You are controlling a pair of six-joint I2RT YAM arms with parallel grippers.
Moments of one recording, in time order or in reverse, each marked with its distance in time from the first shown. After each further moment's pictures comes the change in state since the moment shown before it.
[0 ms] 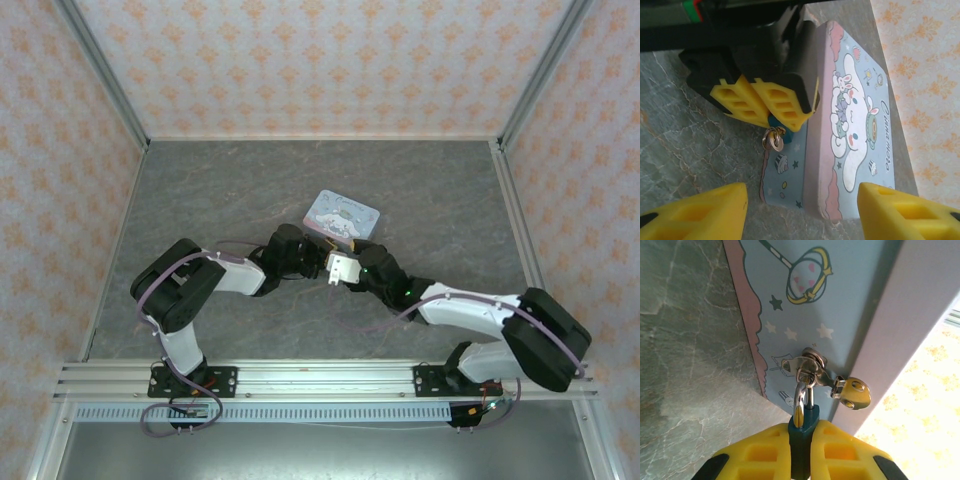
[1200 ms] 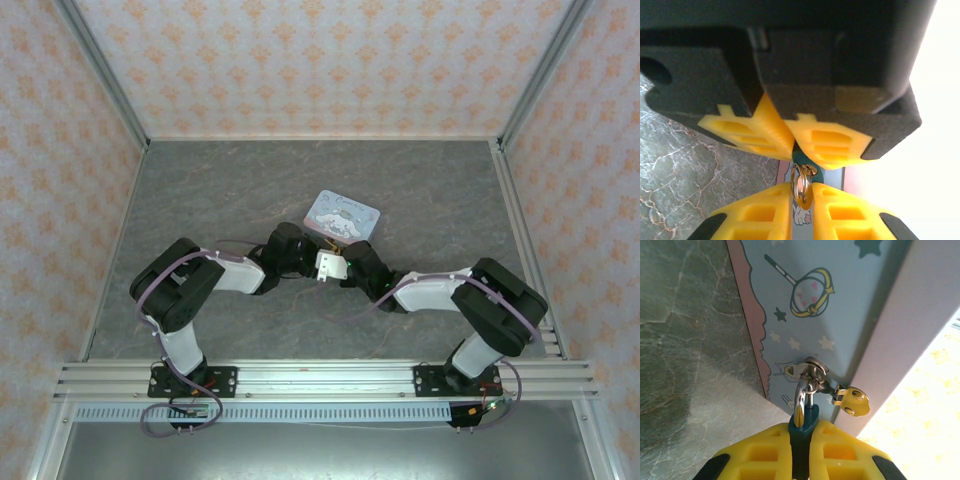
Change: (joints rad) left arm 0.009 -0.002 0.006 -0.021 0.008 -0.001; right arm -0.025 0.263 0.076 0.144 -0.019 -0.034
